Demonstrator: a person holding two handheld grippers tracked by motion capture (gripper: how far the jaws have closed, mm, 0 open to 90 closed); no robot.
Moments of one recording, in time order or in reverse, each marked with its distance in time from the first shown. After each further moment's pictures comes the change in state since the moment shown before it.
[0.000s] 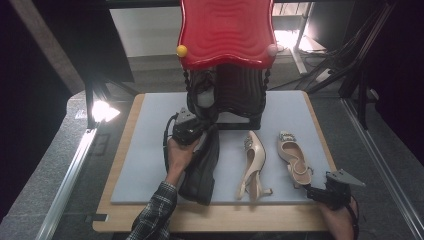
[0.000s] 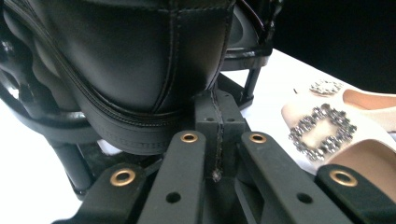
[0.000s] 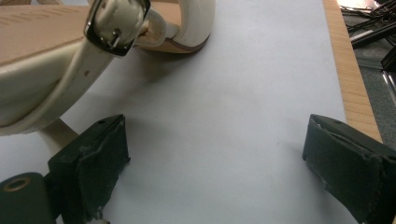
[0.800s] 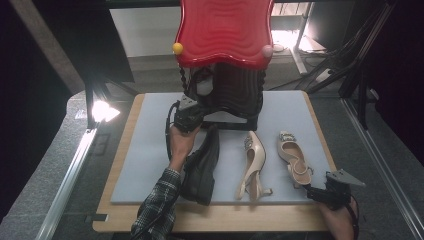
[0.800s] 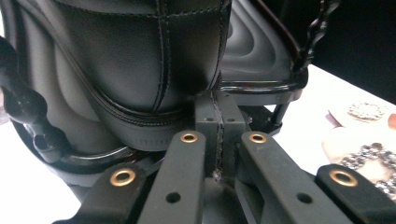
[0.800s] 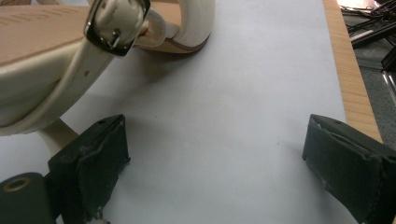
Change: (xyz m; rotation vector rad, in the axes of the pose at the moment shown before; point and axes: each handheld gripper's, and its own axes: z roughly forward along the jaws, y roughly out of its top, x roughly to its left) left arm 0.017 0.024 0.017 0.012 0.090 -0.003; right arm 0.000 0.000 0.000 0.001 0.000 0.000
